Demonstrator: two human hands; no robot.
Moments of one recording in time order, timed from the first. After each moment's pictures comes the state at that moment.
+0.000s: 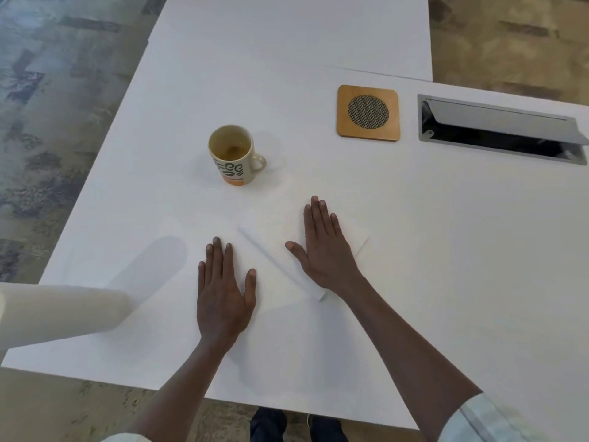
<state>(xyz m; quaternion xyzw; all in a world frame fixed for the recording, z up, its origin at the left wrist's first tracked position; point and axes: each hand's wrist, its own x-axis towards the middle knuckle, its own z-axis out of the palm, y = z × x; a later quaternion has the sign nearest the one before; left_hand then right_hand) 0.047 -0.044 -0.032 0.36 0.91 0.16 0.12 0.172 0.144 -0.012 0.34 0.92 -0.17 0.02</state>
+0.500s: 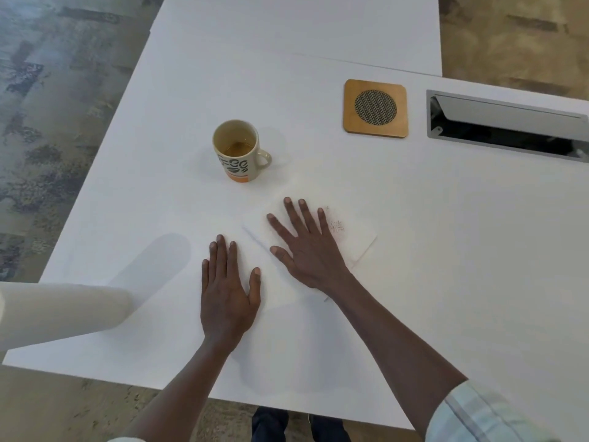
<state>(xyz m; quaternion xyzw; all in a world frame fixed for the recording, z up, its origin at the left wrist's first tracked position) 0.046 -0.044 -0.035 0.36 0.91 0.17 0.12 0.145 0.134 -0.030 0.26 0.96 -0.11 0.02</state>
